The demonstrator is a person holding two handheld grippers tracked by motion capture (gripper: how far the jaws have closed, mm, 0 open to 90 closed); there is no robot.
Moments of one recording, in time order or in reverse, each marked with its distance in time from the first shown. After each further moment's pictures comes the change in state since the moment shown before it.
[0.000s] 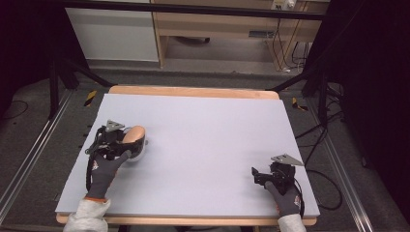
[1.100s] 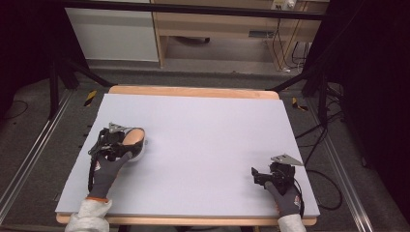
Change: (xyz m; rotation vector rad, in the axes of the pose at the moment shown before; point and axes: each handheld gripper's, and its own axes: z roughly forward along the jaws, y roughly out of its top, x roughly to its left) left arm 0.005 -0.009 0.014 0.049 0.036 -0.005; right arm 0.000 0.000 0.001 0.001 -0.003 -0.005
